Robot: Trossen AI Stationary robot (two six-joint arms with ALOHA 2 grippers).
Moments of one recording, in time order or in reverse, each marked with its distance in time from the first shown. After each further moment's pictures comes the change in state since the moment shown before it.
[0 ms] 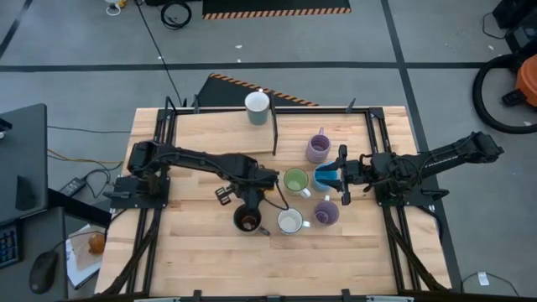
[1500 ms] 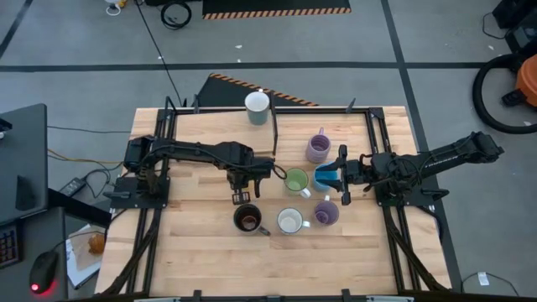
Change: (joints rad) left arm 0.078 -0.041 0.001 -0.078 0.033 -1.138; right arm 0.000 0.000 0.000 0.001 0.001 0.011
